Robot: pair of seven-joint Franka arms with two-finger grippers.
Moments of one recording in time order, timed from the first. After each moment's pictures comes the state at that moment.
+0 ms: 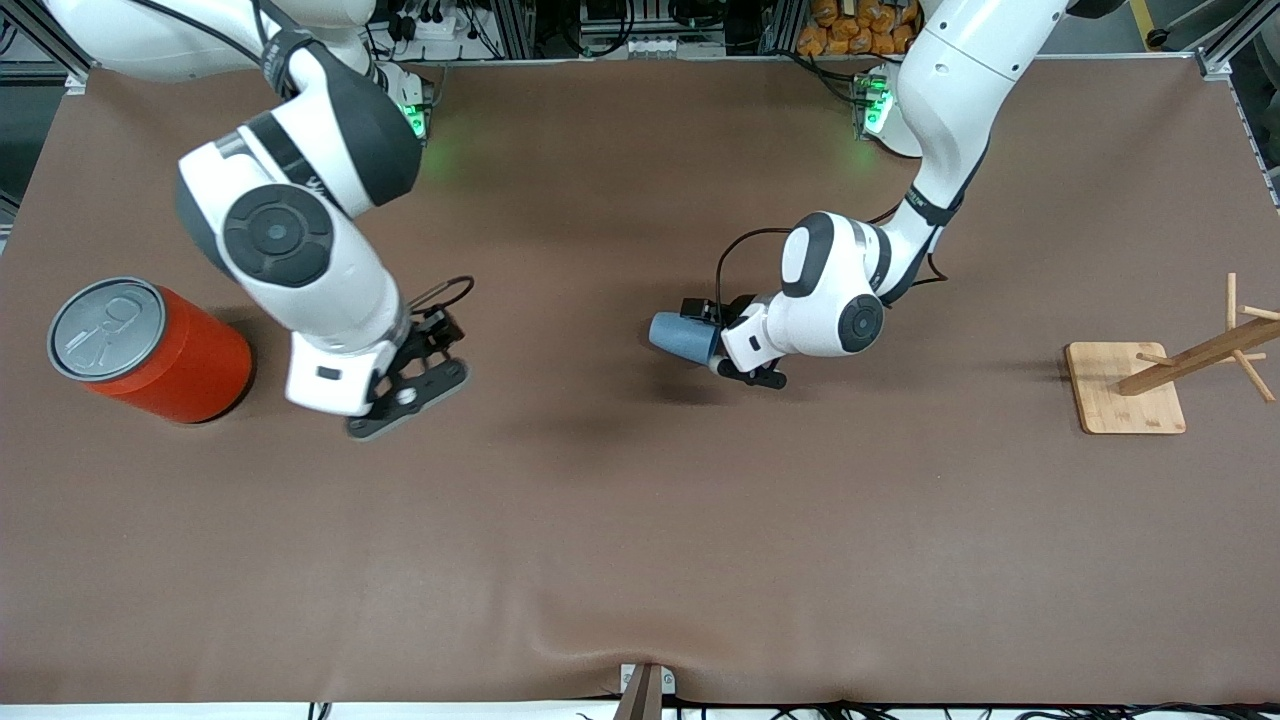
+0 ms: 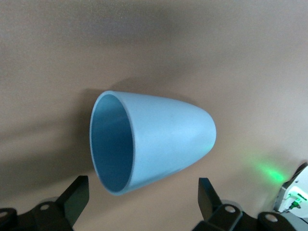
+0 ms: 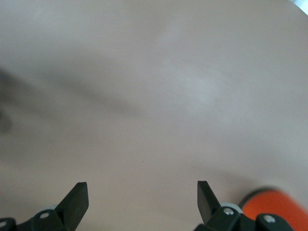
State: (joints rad) left arm -0.34 0.55 -0.26 -1.94 -0.69 2.28 0.07; right arm -0.12 0.62 0.84 -1.15 -0.53 1.47 0.21
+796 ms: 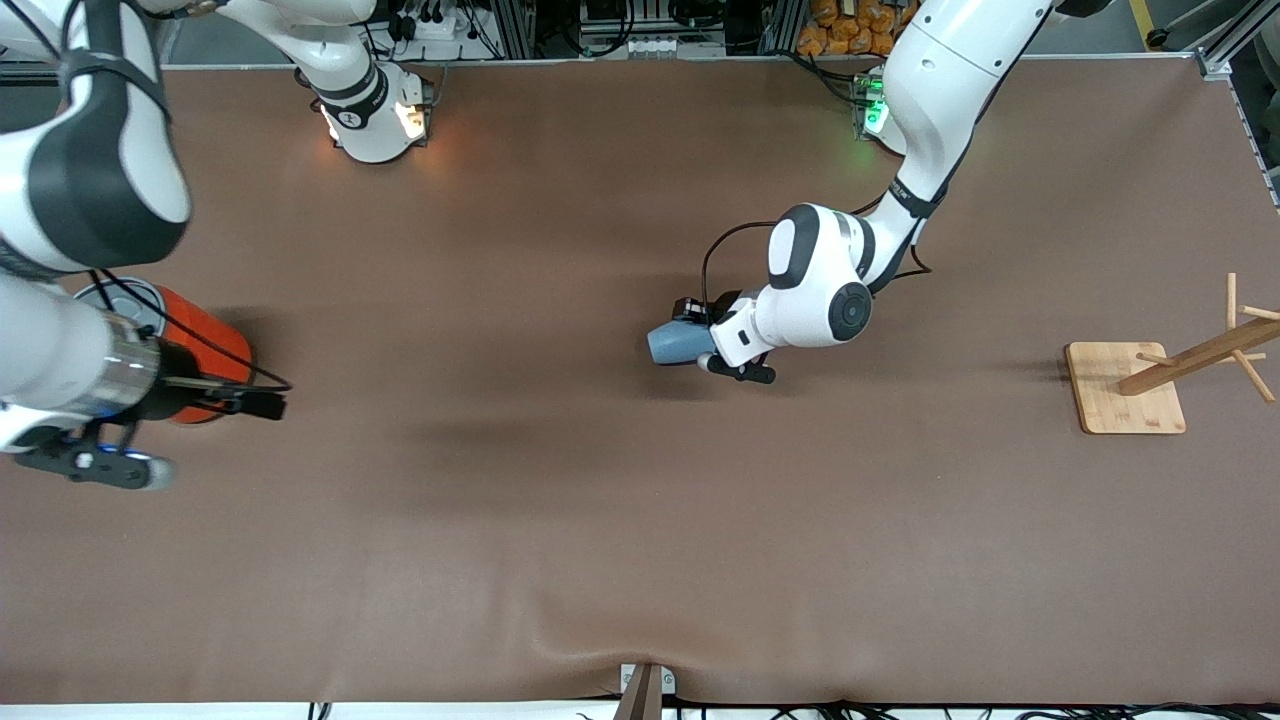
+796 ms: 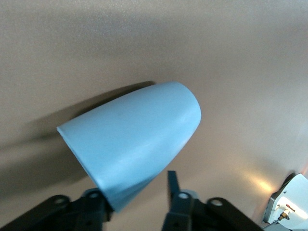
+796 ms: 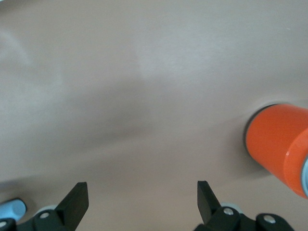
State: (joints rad) left arm -0.39 0.55 -0.26 -1.94 -0.75 2.35 0.07; right arm -0.05 0.53 0.23 -1.03 -0.07 1.46 0.40
